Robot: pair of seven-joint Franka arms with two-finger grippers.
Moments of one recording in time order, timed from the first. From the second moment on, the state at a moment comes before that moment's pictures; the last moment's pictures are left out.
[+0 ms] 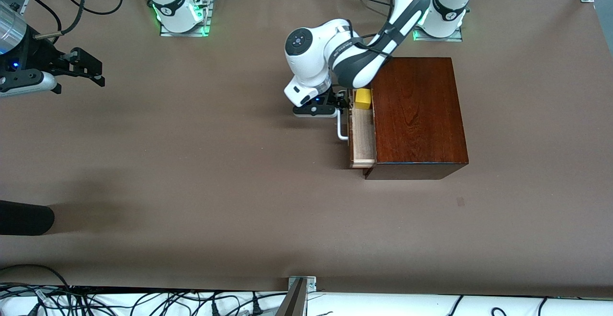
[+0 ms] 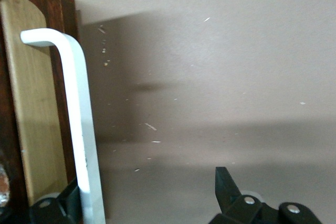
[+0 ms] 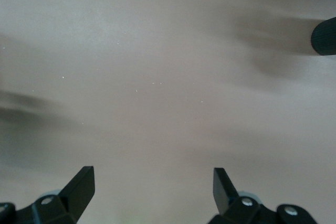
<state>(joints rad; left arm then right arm) -0.52 0.61 -0.41 -1.62 0.43 2.00 -1.02 0.10 0.01 -0.02 -1.56 0.01 1.57 -0.11</state>
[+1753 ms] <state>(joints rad) -0.42 0.37 -0.41 -1.46 0.36 1.67 -0.78 0.11 0.01 -0.01 -1.56 0.01 1.57 -0.11</state>
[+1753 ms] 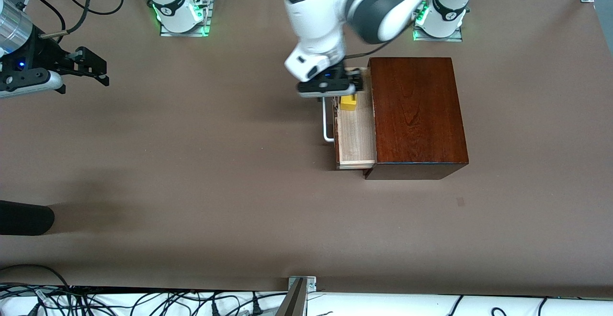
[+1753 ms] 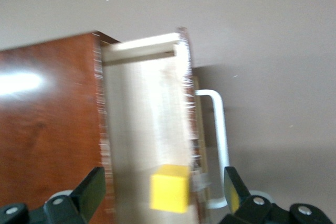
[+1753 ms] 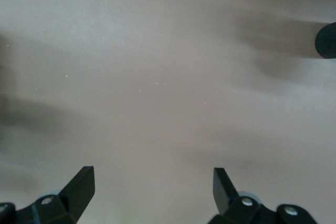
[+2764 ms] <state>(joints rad) -0.04 0.02 -0.11 -1.62 0.07 1.58 0.00 0.27 0.07 0.07 -1.55 0.02 1.56 -0.27</state>
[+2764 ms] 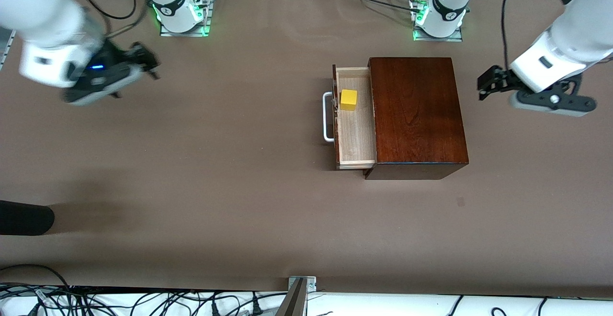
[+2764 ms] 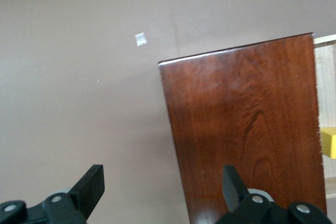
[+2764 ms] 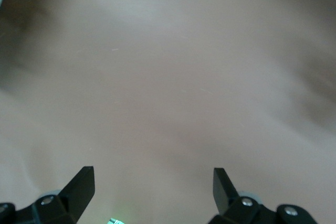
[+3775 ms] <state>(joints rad) -0.05 -0.05 -0.04 -1.76 0.00 1.67 -0.01 0.83 0.48 0.18 -1.27 -0.08 1.79 -0.33</state>
